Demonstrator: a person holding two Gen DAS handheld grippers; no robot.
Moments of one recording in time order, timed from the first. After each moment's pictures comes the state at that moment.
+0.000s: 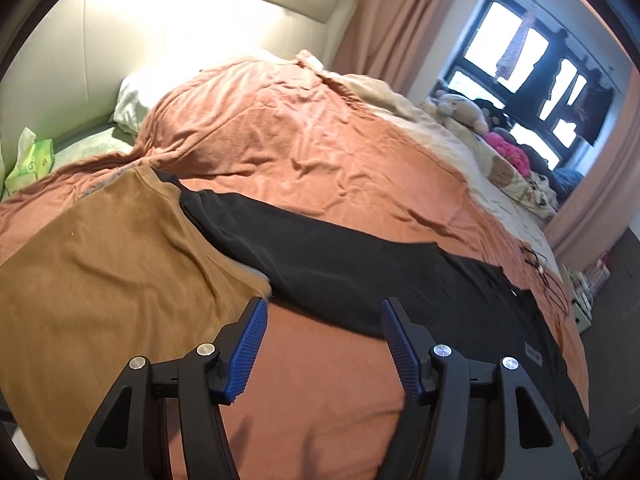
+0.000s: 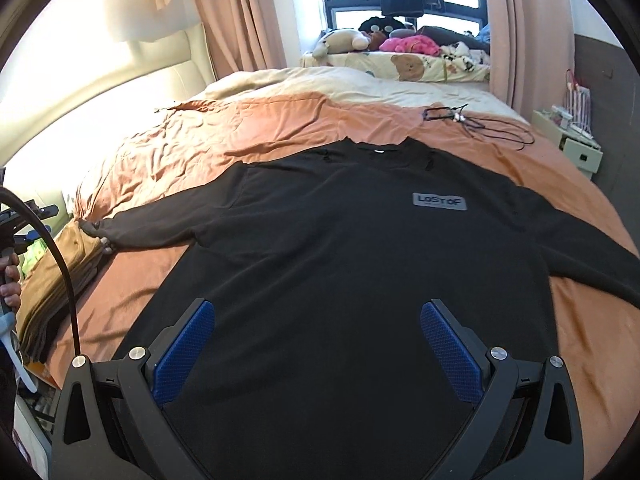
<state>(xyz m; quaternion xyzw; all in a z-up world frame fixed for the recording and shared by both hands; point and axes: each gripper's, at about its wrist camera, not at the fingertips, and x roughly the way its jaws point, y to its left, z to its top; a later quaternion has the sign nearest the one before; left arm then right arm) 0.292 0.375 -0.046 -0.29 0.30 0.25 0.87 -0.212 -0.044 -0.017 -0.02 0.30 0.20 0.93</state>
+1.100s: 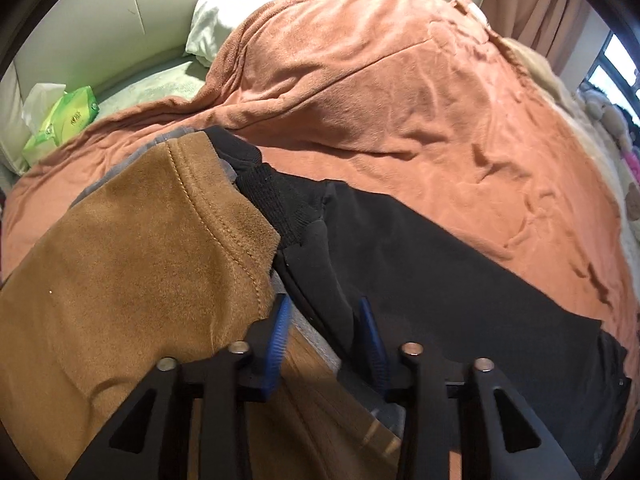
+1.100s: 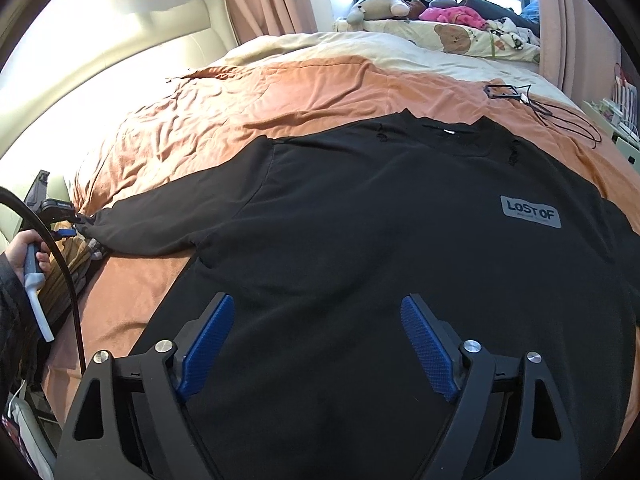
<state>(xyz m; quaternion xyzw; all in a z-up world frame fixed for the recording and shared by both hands) 0.371 0.550 -0.156 -0.32 0.41 0.42 0.74 -0.087 0.043 -0.059 -0.03 0.35 0.25 0.90</state>
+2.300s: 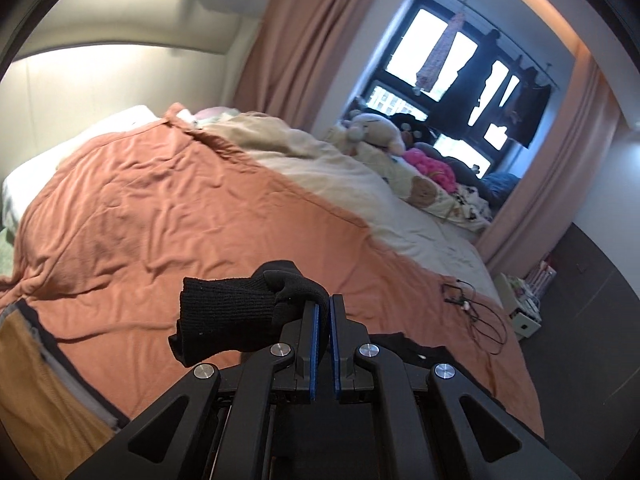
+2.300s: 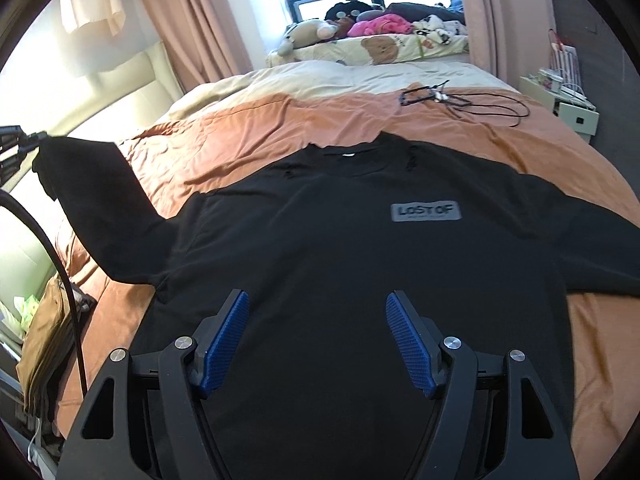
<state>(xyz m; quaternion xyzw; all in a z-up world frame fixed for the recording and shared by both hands) 0.484 0.334 0.092 -0.26 0.24 0.12 0.93 -0.124 -0.055 -0.026 0.04 0.33 0.18 0.93</state>
